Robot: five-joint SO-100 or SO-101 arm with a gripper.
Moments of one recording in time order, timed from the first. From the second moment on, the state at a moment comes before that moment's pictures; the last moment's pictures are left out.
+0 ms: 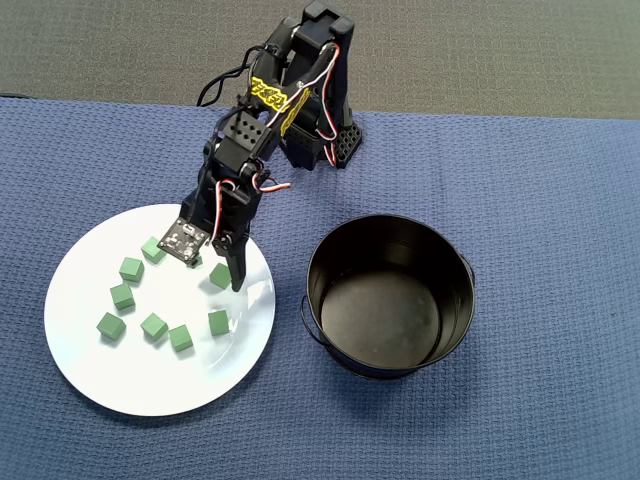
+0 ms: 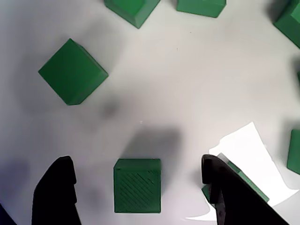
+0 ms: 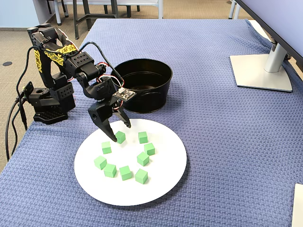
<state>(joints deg) 33.8 96.8 123.1 32.7 -99.5</state>
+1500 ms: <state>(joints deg) 18.8 128.4 113.4 65.0 -66.1</state>
